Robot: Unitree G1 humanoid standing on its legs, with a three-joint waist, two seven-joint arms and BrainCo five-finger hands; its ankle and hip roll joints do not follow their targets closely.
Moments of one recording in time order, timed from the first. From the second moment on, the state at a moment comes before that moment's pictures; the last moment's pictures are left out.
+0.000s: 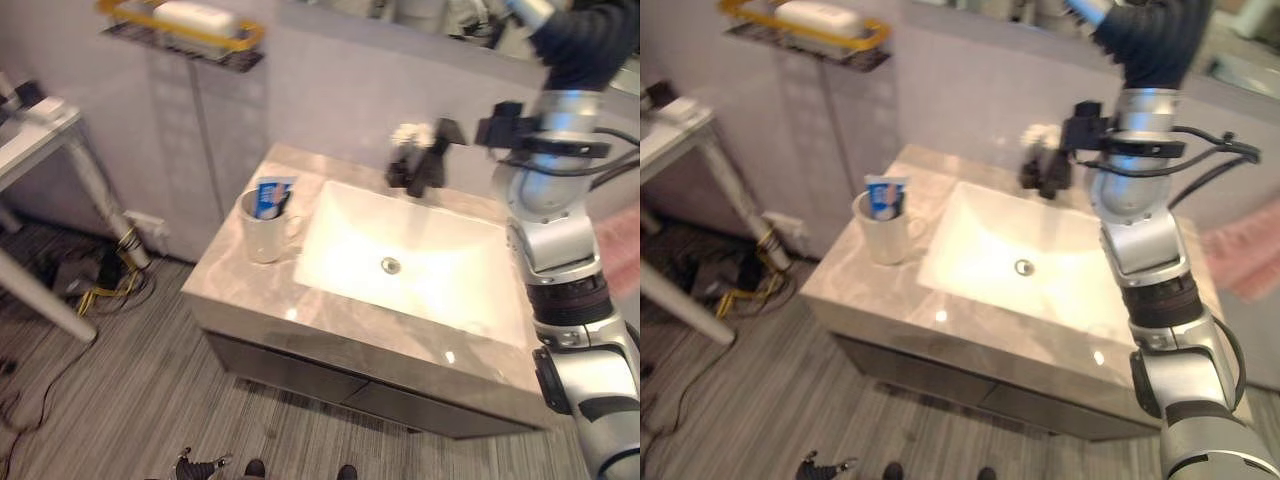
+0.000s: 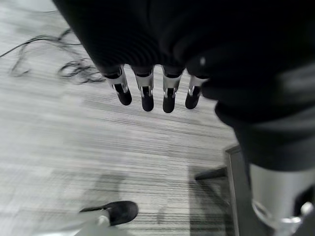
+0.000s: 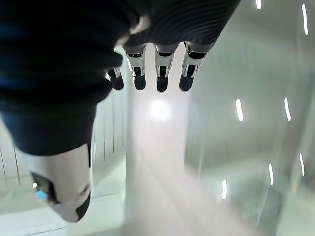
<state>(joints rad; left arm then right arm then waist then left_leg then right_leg) 0.05 0.23 -0.17 1.16 -0.02 -0.06 0.36 -0.80 -0.69 0.07 -0.10 0.06 -0.28 -0.57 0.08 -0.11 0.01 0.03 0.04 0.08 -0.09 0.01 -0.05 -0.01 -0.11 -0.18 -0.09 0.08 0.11</state>
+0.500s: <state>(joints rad) 0.15 0.24 -0.17 0.90 0.01 -0.09 0.22 0.10 -0.84 -0.55 0.38 -0.25 -0.09 -0.76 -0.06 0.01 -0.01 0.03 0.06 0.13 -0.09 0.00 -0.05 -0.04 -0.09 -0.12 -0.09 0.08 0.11</state>
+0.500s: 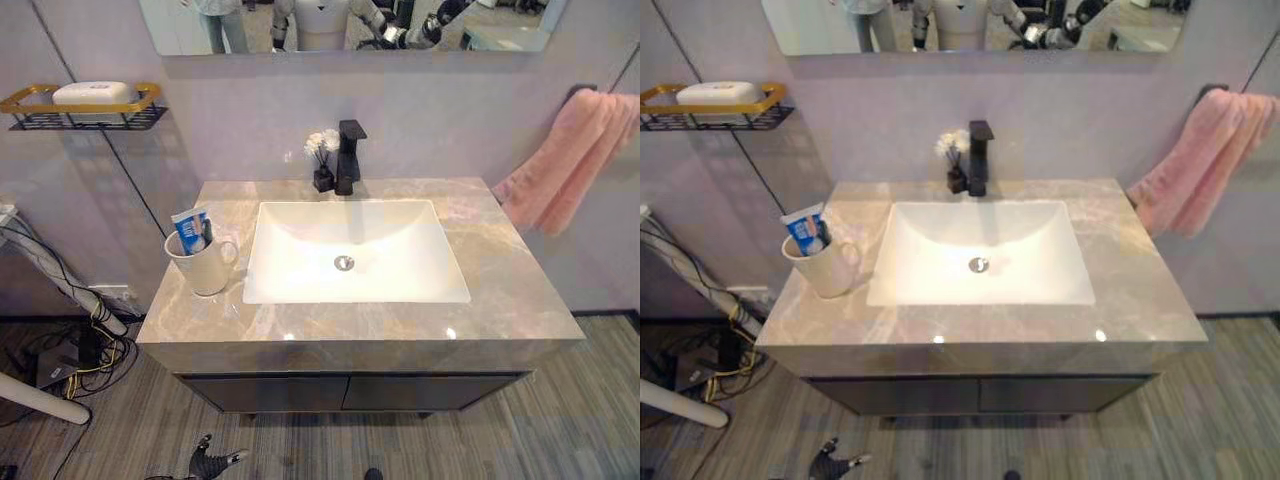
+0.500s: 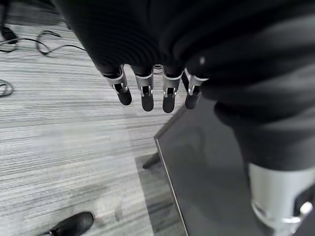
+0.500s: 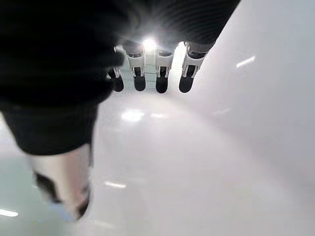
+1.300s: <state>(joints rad) 0.59 0.68 0.22 -0.44 -0.63 -0.13 -0.15 0.24 -0.43 0.21 0.87 -0.24 -0.11 -0.03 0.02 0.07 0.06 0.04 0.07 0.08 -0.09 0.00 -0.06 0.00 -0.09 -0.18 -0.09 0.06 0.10</state>
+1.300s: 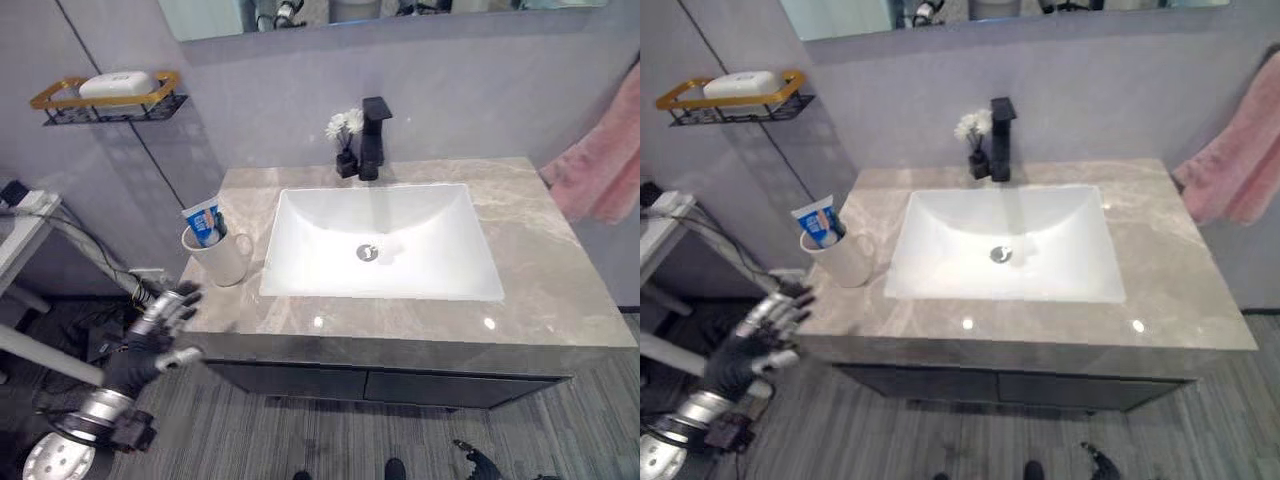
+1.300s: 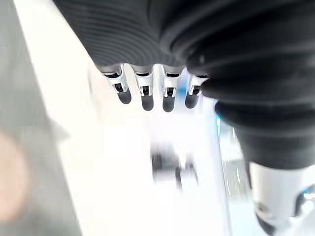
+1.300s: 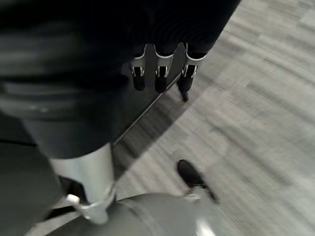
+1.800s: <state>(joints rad) 0.53 0.65 0.22 -0.24 -0.62 -0.13 -0.08 0.18 -0.44 0.13 1.08 -0.13 -0.08 -0.09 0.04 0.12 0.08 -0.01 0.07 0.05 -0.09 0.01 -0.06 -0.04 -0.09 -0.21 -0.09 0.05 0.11</state>
